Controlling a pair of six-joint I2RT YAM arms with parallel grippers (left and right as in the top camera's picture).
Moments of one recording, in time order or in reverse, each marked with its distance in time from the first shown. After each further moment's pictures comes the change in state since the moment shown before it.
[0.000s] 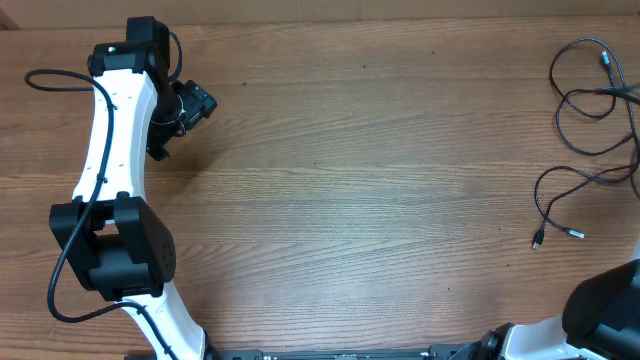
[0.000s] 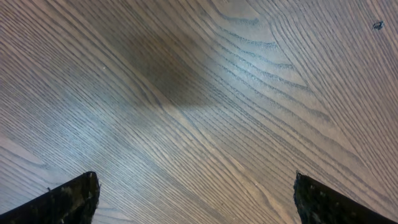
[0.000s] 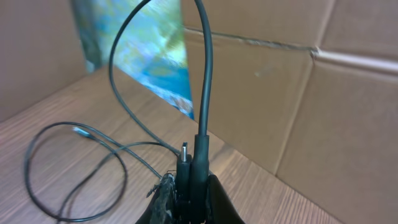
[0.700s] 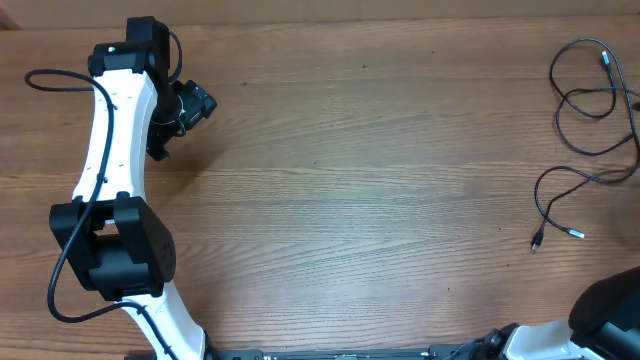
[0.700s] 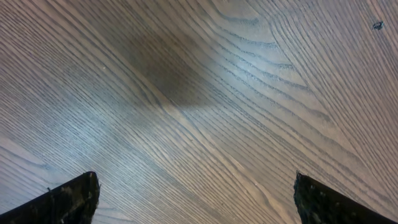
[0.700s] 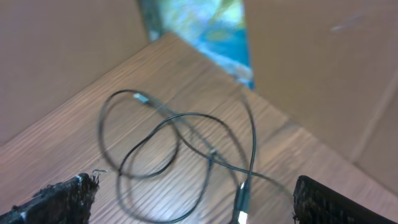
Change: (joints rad) left arm 0.000 0.000 0.000 0.000 0.000 0.000; right arm -0.147 0.000 0.000 -0.063 -0.477 0.010
